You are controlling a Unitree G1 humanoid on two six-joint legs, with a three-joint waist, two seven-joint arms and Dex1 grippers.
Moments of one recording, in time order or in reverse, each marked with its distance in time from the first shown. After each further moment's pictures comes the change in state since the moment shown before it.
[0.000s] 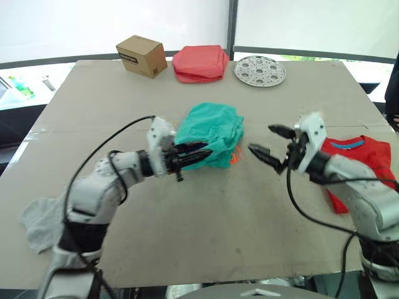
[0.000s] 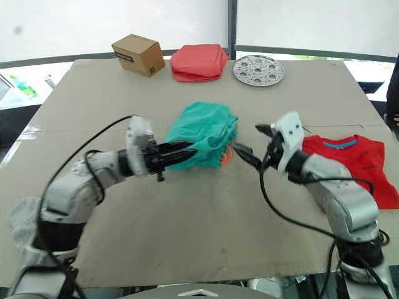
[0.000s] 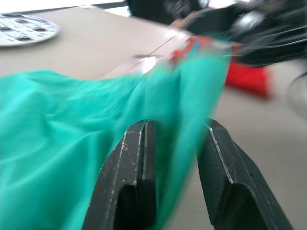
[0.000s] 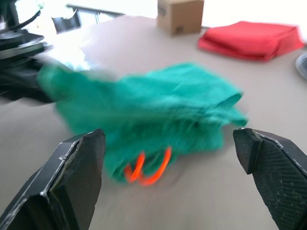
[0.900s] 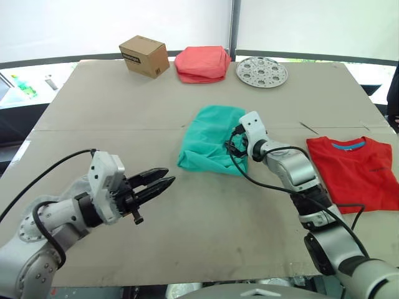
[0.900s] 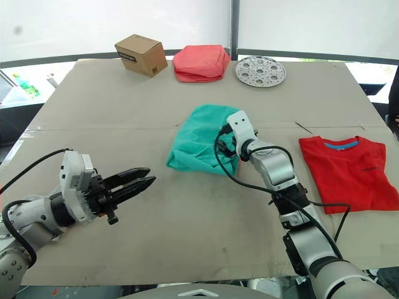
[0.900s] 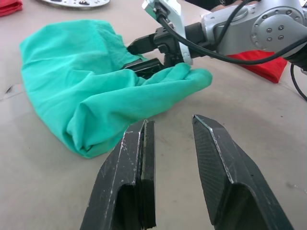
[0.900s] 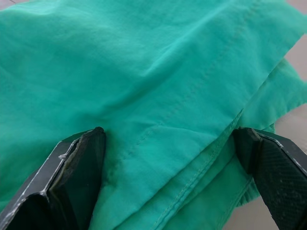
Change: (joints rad) left arm 0.537 0.087 0.360 -0.363 -0.053 -0.028 0.091; right arm -0.274 0.276 0.237 0.611 -0.404 -0.020 -0.196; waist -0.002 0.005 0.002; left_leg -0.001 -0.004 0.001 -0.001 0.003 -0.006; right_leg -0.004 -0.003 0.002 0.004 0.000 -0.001
